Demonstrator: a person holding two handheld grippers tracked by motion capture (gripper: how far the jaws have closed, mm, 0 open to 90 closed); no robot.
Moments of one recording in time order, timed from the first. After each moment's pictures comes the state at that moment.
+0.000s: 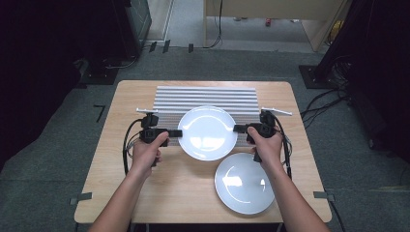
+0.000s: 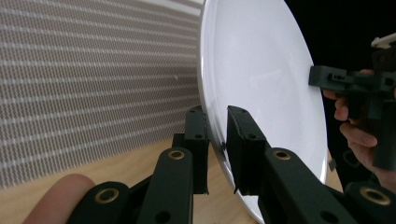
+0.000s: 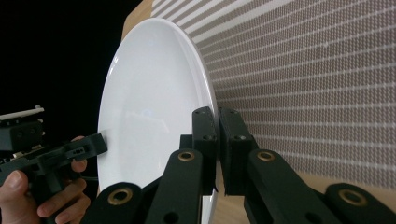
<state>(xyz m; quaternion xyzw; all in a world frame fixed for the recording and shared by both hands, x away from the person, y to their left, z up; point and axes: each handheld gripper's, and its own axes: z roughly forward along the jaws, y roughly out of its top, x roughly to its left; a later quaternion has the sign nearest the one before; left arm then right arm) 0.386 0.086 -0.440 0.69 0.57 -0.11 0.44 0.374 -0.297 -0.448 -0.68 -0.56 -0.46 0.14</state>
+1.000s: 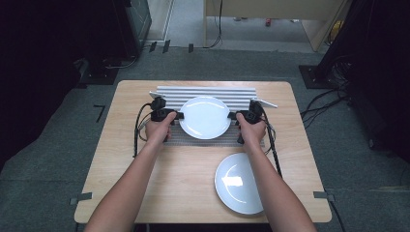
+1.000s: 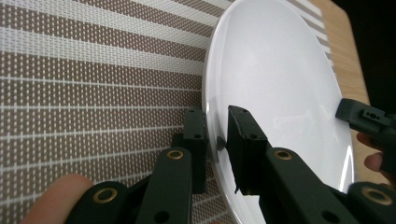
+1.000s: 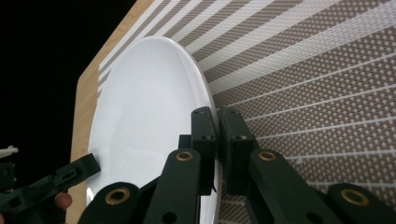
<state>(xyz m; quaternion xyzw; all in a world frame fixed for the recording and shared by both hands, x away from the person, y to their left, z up) 0.484 0.066 -0.485 0.66 0.64 -0.07 0.38 0.454 -0.279 -0.503 -0.75 -0.49 -0.44 0.09</state>
